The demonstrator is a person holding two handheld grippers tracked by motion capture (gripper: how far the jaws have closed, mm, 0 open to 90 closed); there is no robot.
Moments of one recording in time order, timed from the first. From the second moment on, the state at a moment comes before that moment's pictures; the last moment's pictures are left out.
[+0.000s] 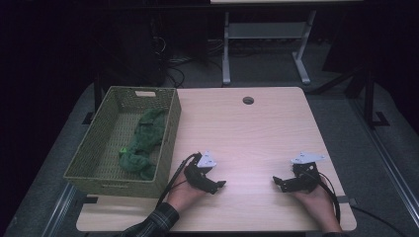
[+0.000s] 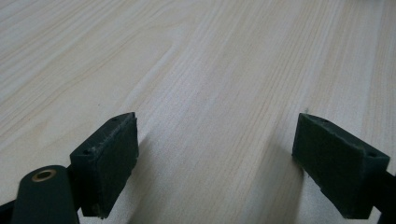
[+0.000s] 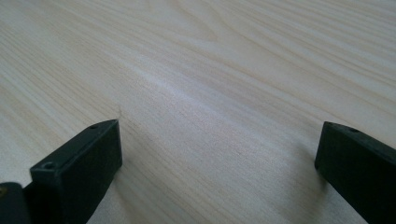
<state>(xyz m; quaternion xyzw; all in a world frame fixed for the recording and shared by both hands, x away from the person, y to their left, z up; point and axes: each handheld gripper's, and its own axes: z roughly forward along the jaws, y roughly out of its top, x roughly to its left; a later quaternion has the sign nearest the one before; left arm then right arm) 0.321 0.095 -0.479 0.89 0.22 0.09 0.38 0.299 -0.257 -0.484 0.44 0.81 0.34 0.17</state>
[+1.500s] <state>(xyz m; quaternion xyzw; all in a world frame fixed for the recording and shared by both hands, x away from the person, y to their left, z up) 0.327 0.121 -0.442 0.87 0.25 0.10 0.40 0.299 -0.256 -0.484 0.44 0.81 0.34 0.16</state>
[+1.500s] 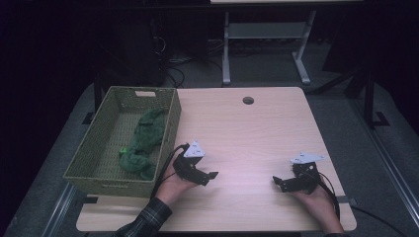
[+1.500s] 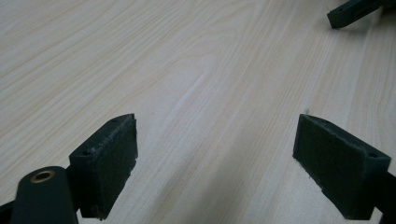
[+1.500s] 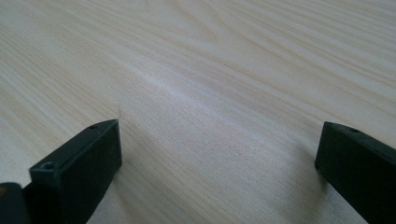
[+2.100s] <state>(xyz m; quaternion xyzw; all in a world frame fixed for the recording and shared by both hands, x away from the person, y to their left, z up) 0.331 0.117 -0.423 0.89 0.24 0.11 0.38 0.298 -0.256 -0.484 0.44 0.81 0.34 0.17</state>
